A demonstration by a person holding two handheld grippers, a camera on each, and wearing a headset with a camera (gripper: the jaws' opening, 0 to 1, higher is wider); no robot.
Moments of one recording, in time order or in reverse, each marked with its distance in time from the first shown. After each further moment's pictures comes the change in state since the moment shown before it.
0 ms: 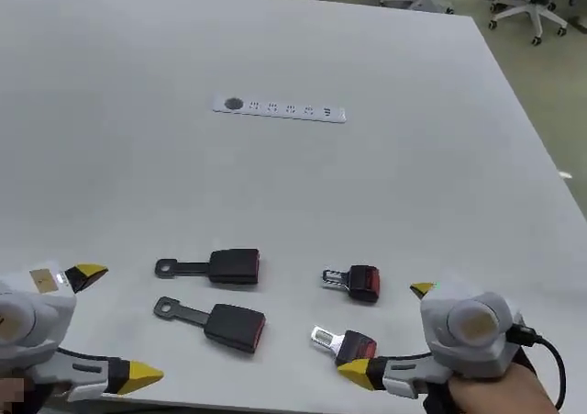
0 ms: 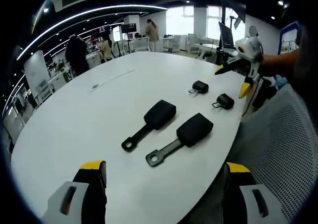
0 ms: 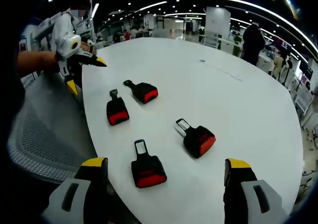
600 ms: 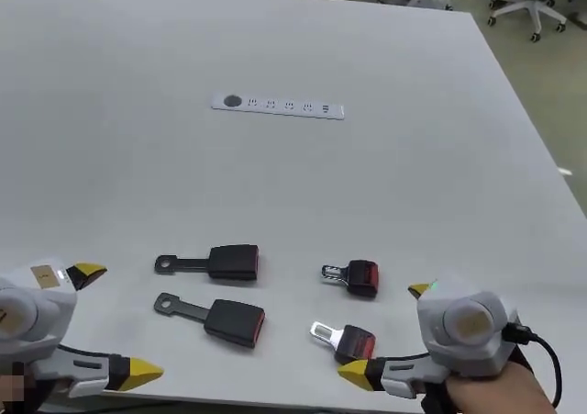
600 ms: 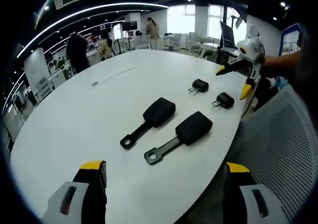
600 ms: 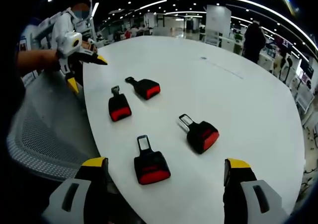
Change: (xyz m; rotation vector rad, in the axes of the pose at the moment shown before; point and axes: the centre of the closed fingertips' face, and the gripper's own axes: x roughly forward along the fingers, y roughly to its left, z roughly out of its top) left arm 0.001 -0.003 0.002 -0.003 0.009 -0.003; right arm 0.000 -0.001 -0.001 -0.002 0.012 -0.003
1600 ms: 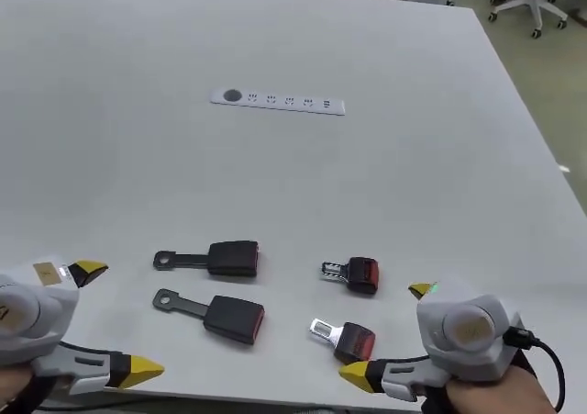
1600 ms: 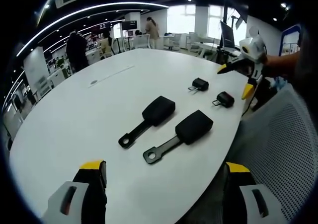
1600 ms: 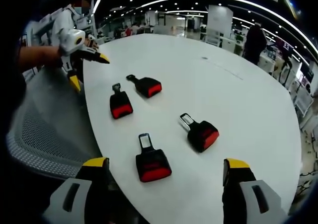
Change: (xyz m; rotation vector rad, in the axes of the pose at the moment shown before) left arm 0.006 0.002 -0.006 -0.006 0.002 -0.011; right arm -0.003 0.005 -0.003 -0.036 0.023 -0.022
